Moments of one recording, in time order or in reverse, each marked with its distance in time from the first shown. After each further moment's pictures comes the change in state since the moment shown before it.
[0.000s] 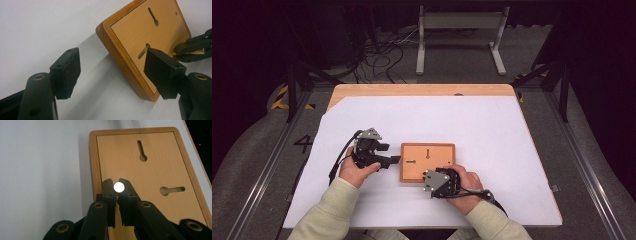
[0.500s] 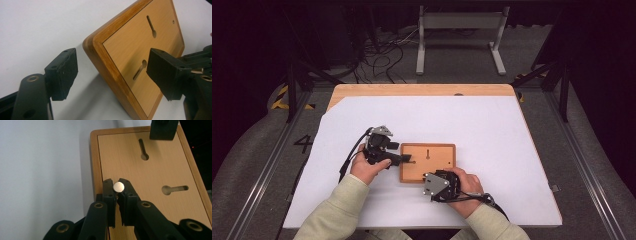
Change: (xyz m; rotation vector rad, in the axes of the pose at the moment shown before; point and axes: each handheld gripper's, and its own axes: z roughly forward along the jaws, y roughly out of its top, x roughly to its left) left arm -0.004 0.017 0.028 0.031 -0.060 -0.014; right arm 0.008 0.000 -0.001 -0.001 -0.038 -0.031
